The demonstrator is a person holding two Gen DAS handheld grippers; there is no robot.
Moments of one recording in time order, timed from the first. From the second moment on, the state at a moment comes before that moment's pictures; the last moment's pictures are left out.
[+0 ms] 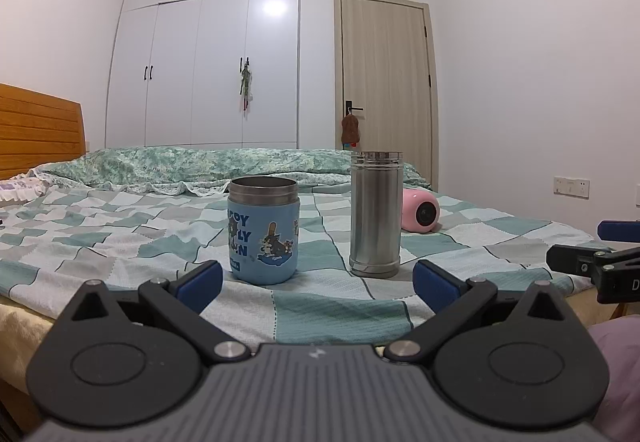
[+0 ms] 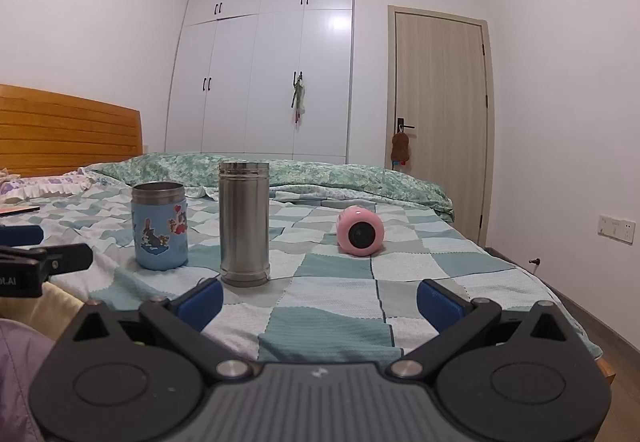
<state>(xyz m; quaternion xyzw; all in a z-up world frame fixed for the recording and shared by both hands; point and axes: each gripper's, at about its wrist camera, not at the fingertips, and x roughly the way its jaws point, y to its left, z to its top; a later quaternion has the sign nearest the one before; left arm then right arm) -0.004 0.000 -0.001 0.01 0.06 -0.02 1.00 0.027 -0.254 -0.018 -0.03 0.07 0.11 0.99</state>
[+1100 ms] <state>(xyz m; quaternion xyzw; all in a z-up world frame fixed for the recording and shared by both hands) -0.005 0.000 0.001 0.01 0.06 -0.02 1.00 0.026 -0.253 -0.019 -0.03 0.07 0.11 0.99</state>
